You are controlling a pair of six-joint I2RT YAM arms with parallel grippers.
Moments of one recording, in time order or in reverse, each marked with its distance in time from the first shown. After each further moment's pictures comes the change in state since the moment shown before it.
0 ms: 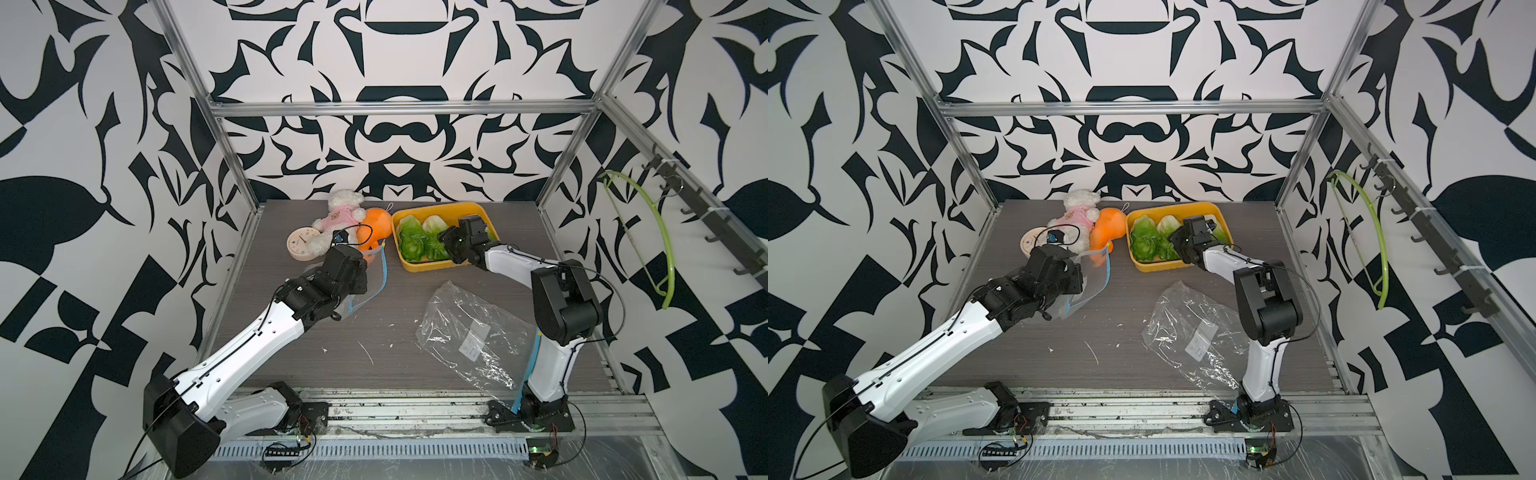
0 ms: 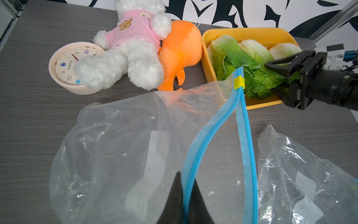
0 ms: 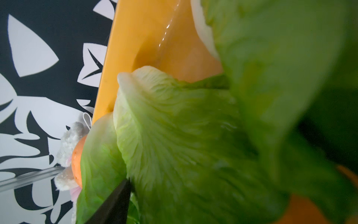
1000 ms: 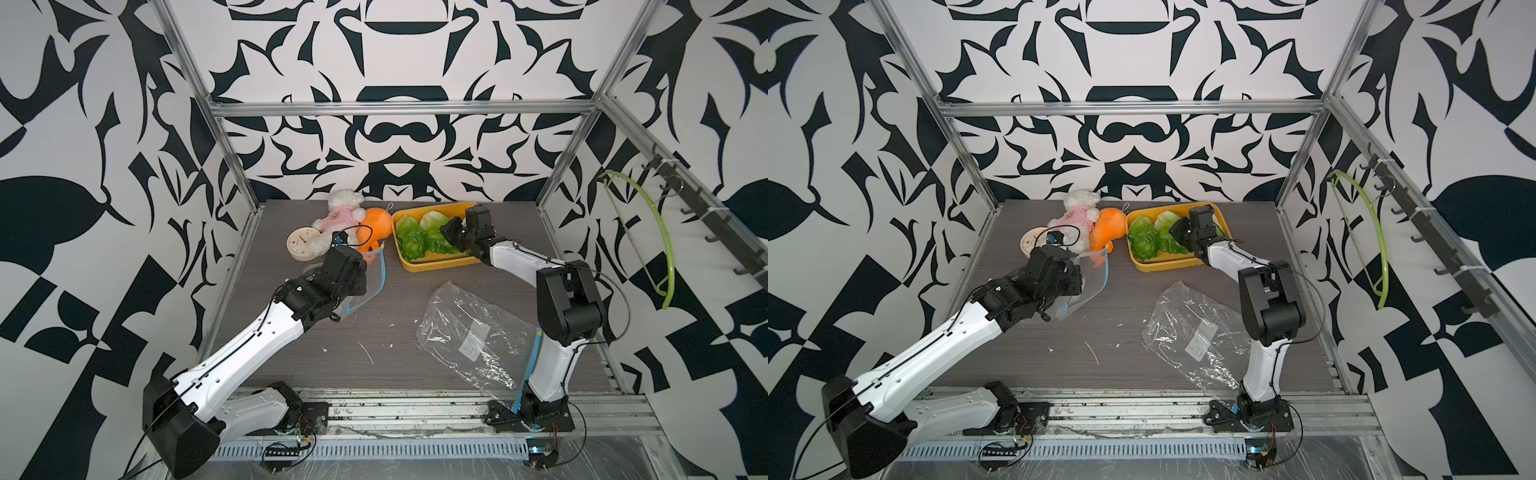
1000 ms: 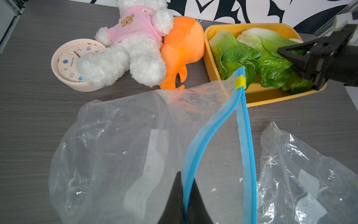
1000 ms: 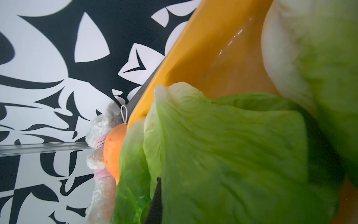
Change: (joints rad) left arm 0.000 -0.008 0.000 -0.023 -0.001 -0.003; right arm -0.029 -0.055 0.047 0.040 -0.119 -0.180
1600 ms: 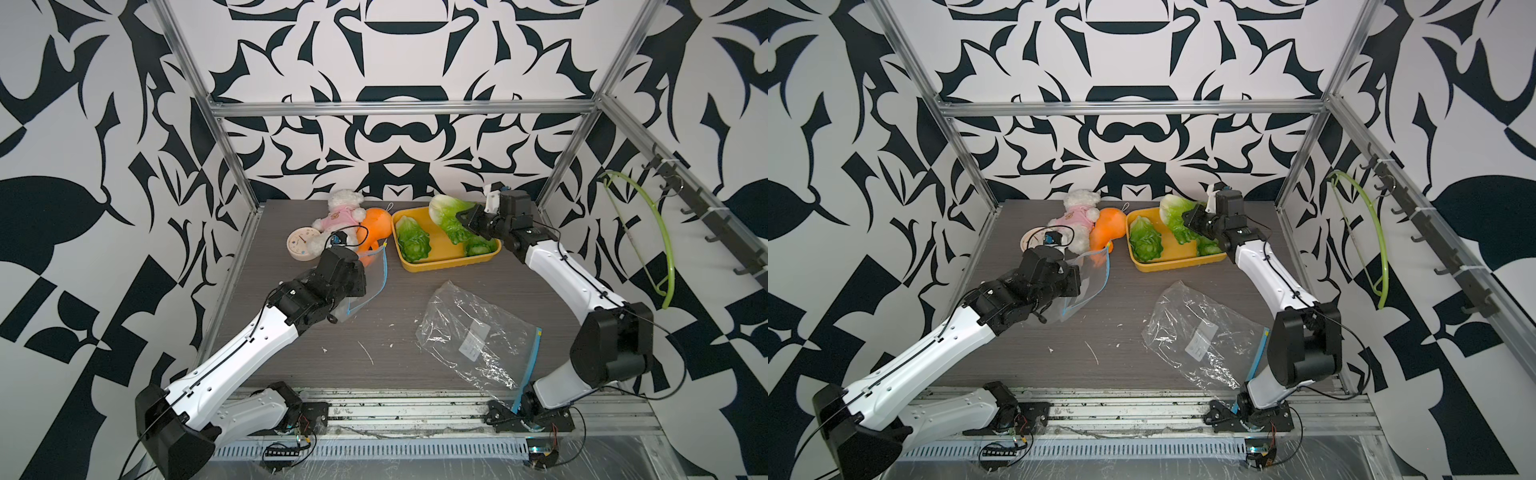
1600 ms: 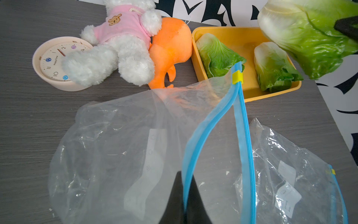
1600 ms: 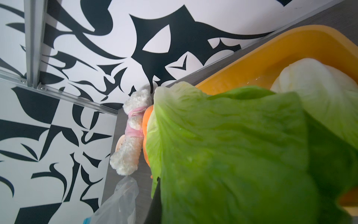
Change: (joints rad) left arm 0.000 -0.037 -0.001 0.000 0.075 -0.007; right arm -0.069 -0.311 0.037 -0.303 -0.194 -0.311
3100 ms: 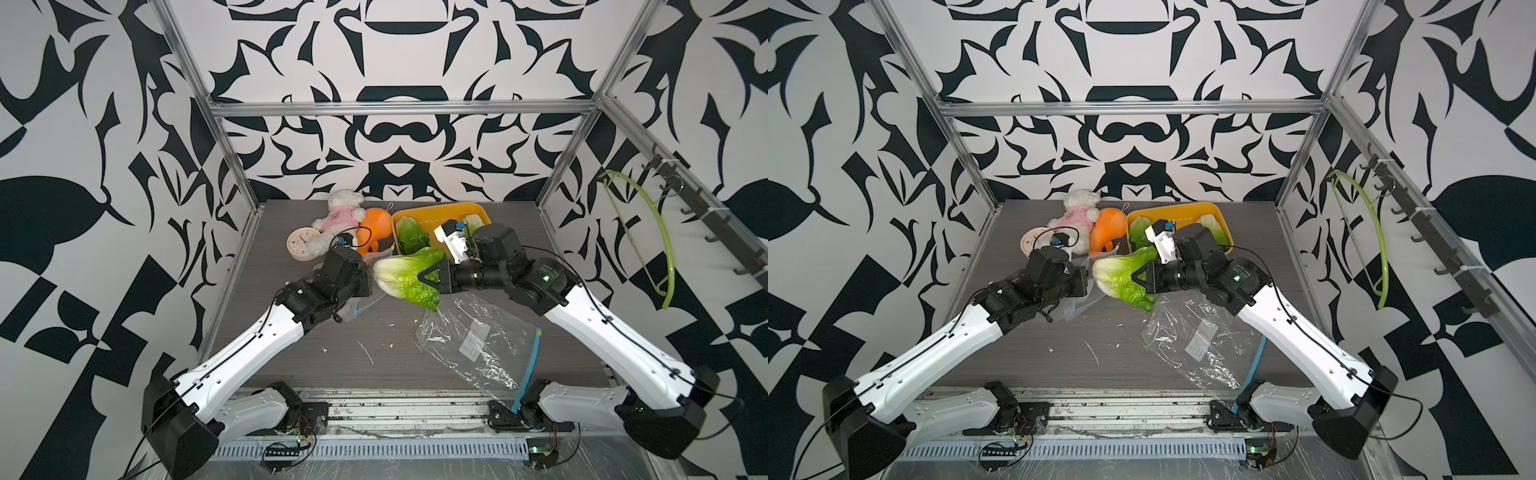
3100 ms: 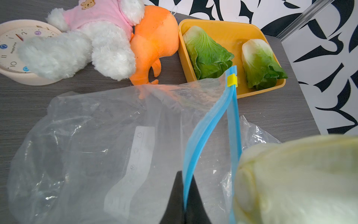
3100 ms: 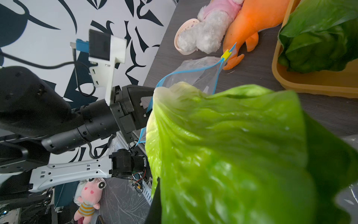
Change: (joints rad) left arm 0.000 0.029 -0.040 0.090 0.071 -0.035; right arm 0.529 -0.330 0.017 -0.457 -0.008 -0.064
